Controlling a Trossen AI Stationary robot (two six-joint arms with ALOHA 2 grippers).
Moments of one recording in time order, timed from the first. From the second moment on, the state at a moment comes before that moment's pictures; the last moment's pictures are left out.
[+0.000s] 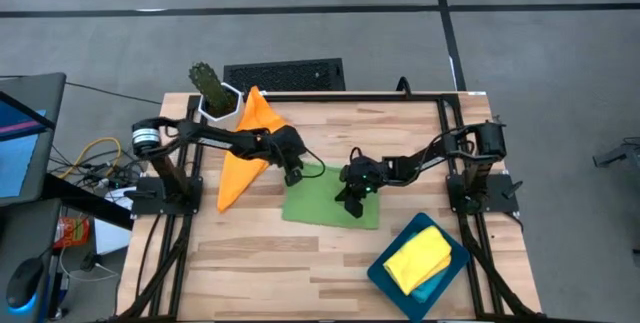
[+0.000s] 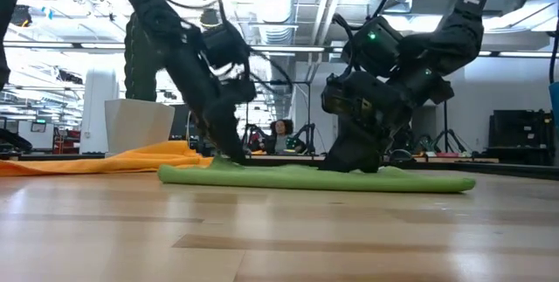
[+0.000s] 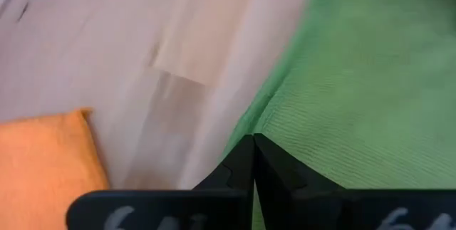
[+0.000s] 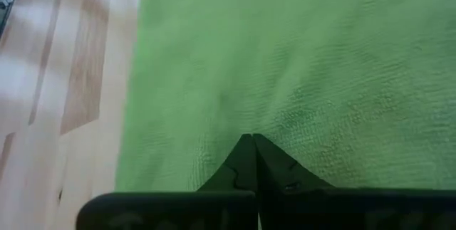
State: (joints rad) left arm 0.30 1.72 0.84 -0.06 0.06 -0.06; right arm -0.05 1.84 0.68 0.41 -0.26 0.34
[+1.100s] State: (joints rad) left arm -0.02 1.72 0.66 0.24 0.01 -0.23; right arm 0.12 1.72 0.68 0.13 -0.11 0.37
